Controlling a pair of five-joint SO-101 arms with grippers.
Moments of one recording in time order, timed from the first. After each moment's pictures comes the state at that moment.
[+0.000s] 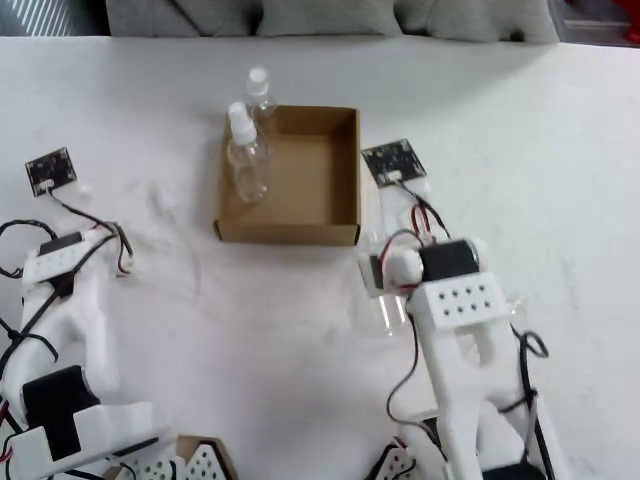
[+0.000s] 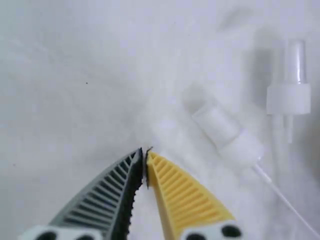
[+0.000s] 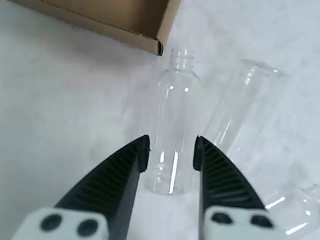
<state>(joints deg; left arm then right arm) -27.9 -6.4 45.6 35.6 7.9 -16.0 -34.2 39.0 70.8 7.1</state>
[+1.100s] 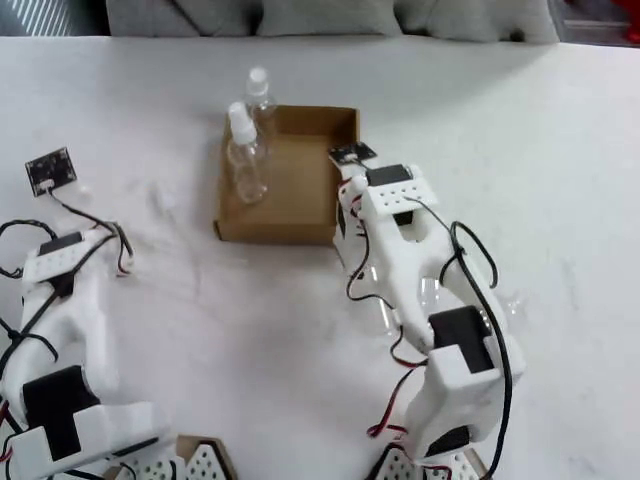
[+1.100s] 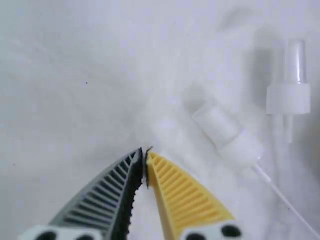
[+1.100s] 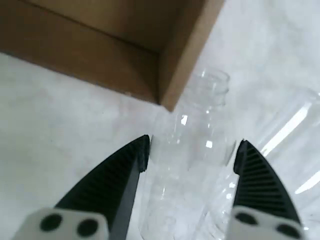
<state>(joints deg) -27.9 -6.4 45.6 35.6 7.9 -17.6 13.4 10.8 76.4 7.3</state>
